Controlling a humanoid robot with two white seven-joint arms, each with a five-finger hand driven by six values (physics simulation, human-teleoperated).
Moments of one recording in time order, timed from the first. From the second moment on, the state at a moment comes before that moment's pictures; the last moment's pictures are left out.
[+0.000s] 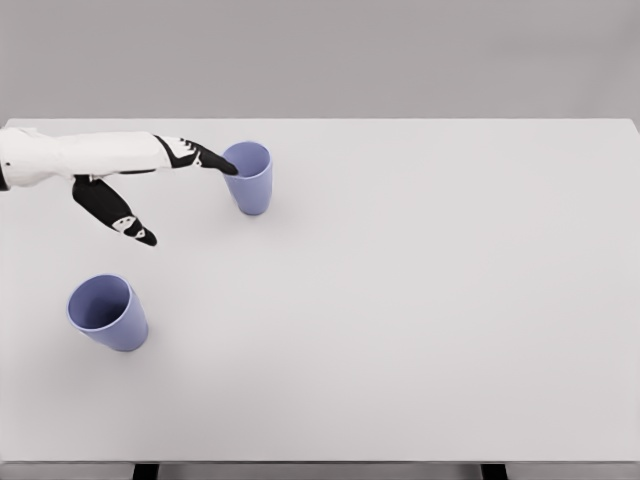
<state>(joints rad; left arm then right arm) -1.03 1.05 -1.06 -1.59 0.36 -0.50 -0.61 -0.04 0.00 -0.08 0.16 0.07 -0.20 0.25</state>
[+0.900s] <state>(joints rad) -1.18 0.71 -1.18 -1.10 0.27 -0.51 -0.61 -0.03 0.00 -0.08 0.17 0.07 -0.20 0.25</state>
